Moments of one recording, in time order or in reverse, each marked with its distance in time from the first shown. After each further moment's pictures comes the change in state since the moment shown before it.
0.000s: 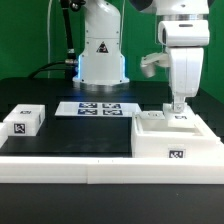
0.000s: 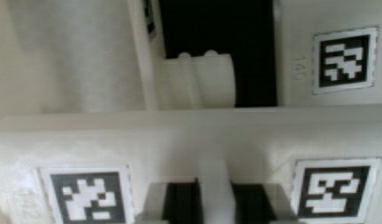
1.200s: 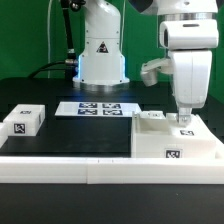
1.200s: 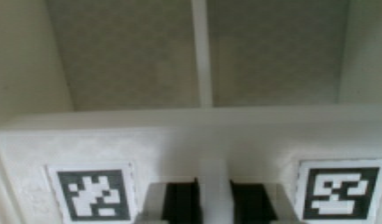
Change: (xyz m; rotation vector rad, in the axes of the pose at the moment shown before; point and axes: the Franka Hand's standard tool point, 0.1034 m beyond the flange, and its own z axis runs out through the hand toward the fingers) arm 0.000 0.076 0.001 -0.022 0.006 0.028
